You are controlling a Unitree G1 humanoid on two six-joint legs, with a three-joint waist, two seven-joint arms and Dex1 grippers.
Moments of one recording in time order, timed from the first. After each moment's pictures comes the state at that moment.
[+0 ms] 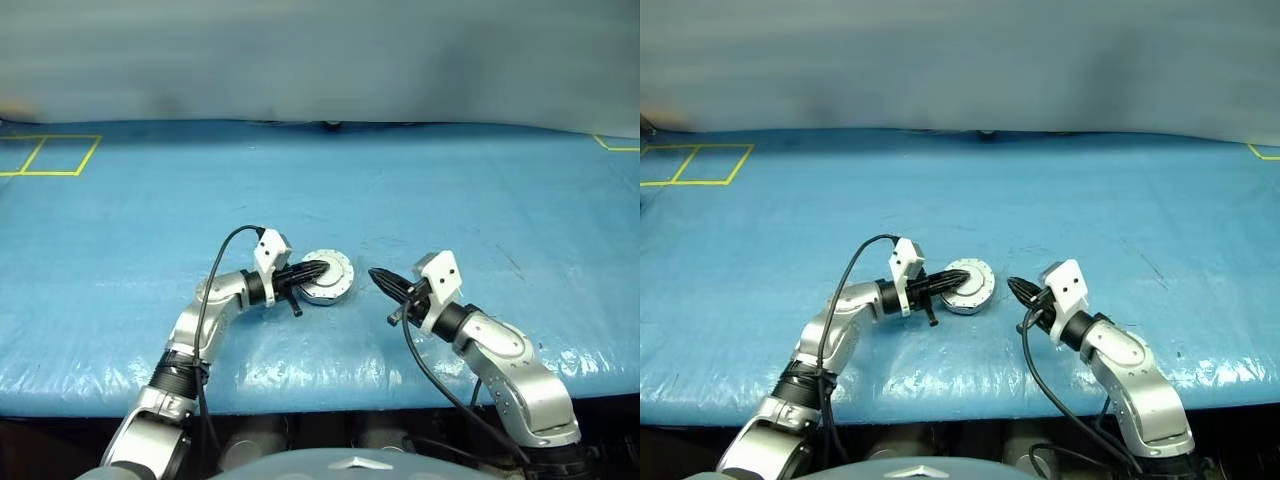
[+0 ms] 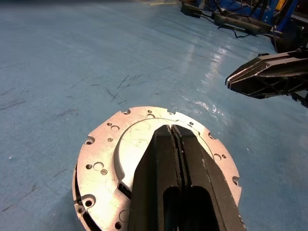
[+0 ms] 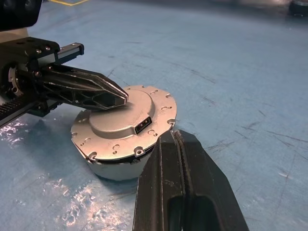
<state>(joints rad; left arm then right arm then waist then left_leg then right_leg) -0.29 0.25 -0.19 0.17 -0.29 0.20 -0.89 0.10 -0.41 0.03 -0.46 0.34 0.45 0.55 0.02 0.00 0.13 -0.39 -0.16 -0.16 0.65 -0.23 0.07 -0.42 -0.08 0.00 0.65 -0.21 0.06</state>
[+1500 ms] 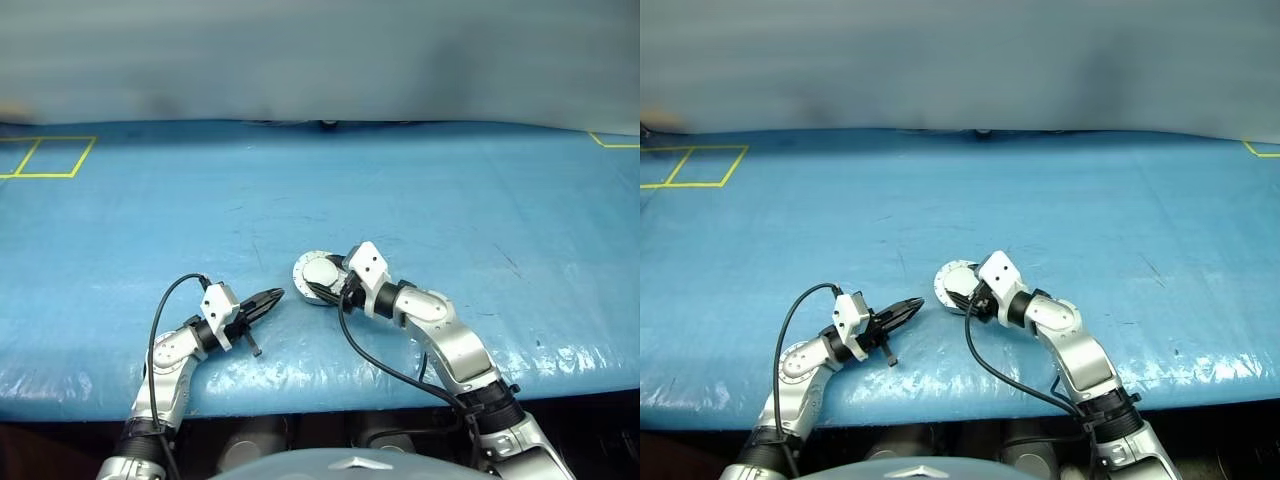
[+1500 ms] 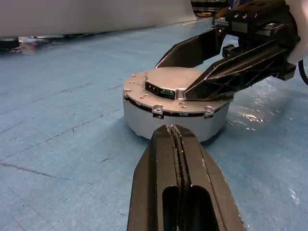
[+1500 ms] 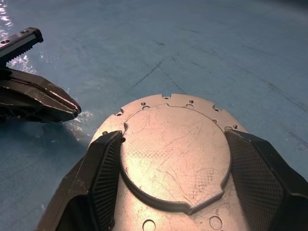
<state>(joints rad) 0.01 0.30 -0.08 0.27 -0.27 -0.38 -0.95 -0.18 -0.30 0.29 -0.13 0.15 0.36 0.62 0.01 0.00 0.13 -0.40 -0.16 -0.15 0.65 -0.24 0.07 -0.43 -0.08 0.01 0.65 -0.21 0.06</state>
